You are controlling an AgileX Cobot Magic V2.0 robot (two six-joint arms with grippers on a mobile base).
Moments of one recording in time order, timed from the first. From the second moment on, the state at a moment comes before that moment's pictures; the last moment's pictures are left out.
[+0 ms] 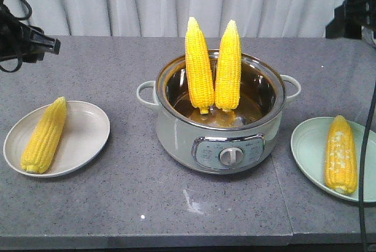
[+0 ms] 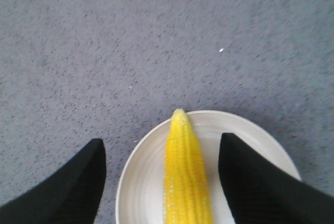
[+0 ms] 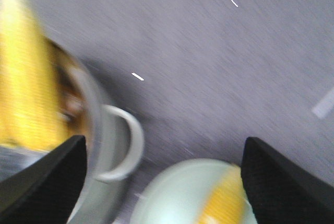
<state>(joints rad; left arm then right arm) -0.19 1.53 -1.53 0.27 0.95 -0.22 -0.04 1.45 -1.57 0.23 0.97 -0.23</state>
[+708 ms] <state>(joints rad) -0.19 1.50 -1.53 -0.49 0.70 0.23 0.07 1.70 -1.58 0.92 0.71 -0.74</state>
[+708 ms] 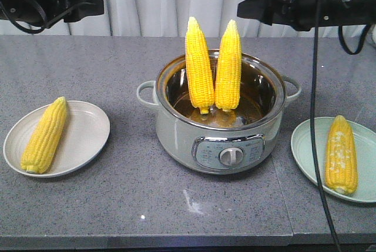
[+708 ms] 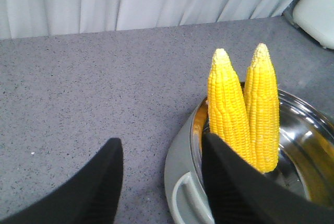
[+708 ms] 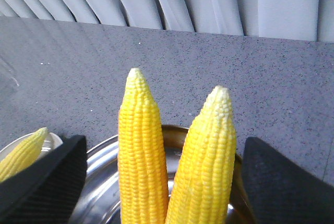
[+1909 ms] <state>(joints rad) -0.19 1.51 -1.53 -0.49 0.71 0.23 0.18 1.89 -1.58 0.80 0.45 -0.75</state>
